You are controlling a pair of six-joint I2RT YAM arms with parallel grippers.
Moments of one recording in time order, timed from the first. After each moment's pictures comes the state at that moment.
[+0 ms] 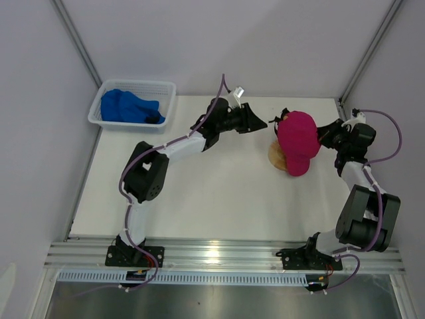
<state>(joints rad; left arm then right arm) -0.64 2.11 1.61 0.33 0.48 -0.80 -0.32 1.45 0.84 0.33 -0.56 0.53</state>
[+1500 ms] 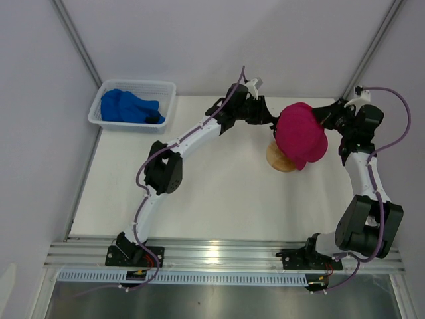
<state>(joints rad) -0.68 2.37 2.22 -0.21 0.38 -0.56 -0.27 1.39 1.05 0.21 -0.61 0.48</state>
